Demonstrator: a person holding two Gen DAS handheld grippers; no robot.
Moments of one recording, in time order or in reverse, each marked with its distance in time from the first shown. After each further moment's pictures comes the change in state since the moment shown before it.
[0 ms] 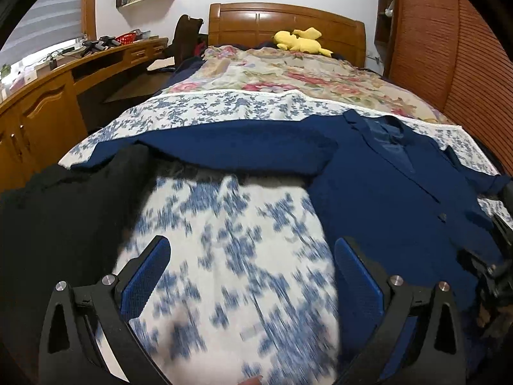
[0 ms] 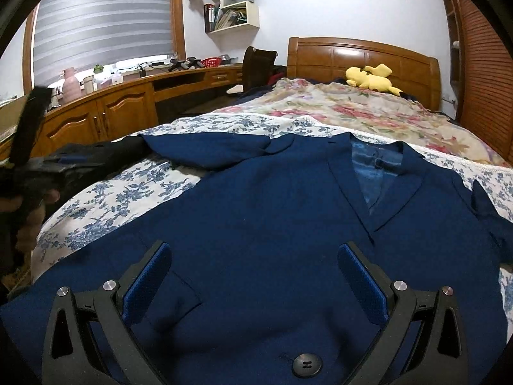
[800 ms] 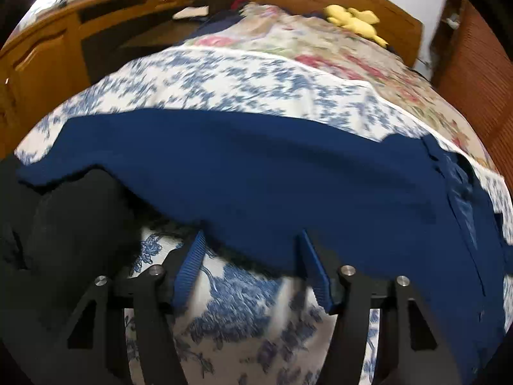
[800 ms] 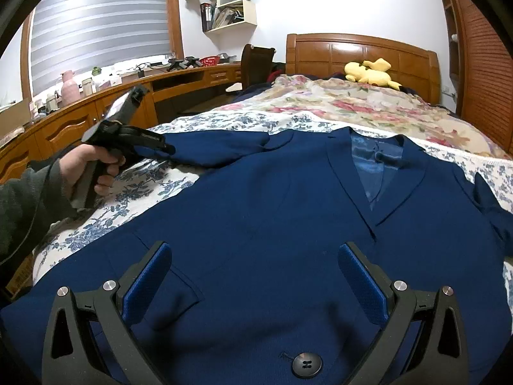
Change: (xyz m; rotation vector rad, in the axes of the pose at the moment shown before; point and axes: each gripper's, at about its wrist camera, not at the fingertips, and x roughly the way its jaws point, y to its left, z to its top) left arm 0.148 0.066 0.074 -0.226 0.183 0.040; right arm 0.019 0.009 0.007 0.020 0.004 0.005
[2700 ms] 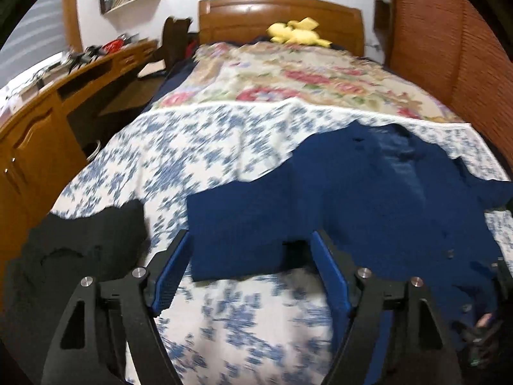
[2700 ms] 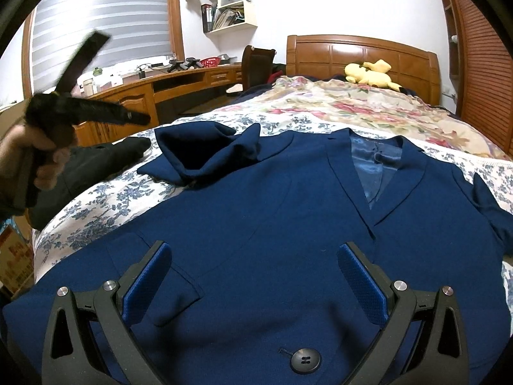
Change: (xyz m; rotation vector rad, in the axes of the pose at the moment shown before) left arm -0.119 -0.061 -0.036 0.279 -0.127 0.002; right arm 0.007 0.002 -0.004 -0.001 -0.006 -0.004
